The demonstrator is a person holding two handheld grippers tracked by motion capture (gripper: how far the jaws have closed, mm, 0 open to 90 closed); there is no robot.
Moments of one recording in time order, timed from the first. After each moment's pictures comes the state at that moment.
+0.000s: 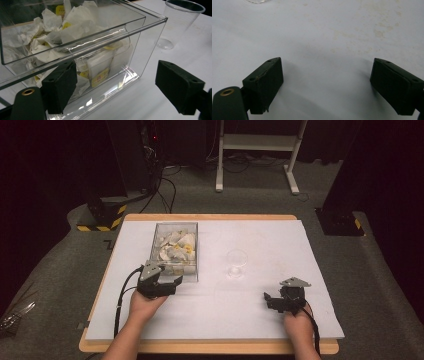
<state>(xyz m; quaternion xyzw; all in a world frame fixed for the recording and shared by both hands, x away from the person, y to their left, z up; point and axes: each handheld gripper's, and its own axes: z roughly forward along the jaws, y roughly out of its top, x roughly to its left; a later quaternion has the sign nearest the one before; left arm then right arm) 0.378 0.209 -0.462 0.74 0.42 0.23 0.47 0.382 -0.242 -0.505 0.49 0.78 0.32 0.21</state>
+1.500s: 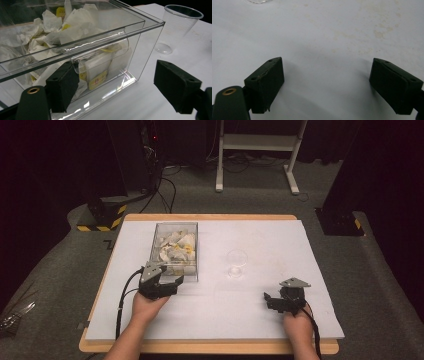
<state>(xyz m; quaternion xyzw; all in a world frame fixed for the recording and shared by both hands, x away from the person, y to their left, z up) 0.373 0.205 -0.465 0.73 0.43 0.23 0.48 0.381 -0.241 -0.505 0.49 0.78 0.32 0.22</state>
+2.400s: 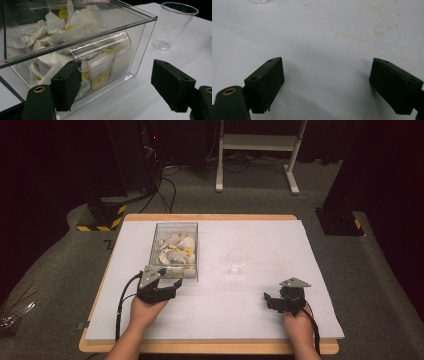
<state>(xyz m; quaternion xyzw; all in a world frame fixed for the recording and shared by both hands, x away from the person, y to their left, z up) 0.359 0.206 -0.466 0.73 0.42 0.25 0.48 0.381 -0.242 -0.505 0.49 0.78 0.32 0.22</state>
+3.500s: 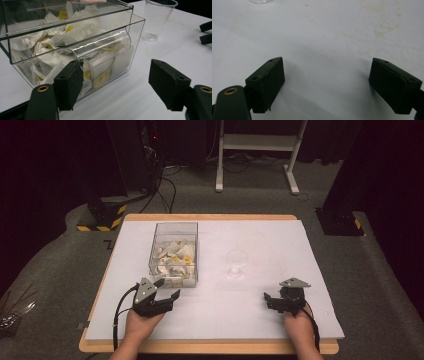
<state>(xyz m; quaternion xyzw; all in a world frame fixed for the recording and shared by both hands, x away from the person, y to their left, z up) 0.320 0.208 -0.466 0.74 0.41 0.25 0.48 0.381 -0.241 -0.505 0.49 0.78 0.32 0.22</state>
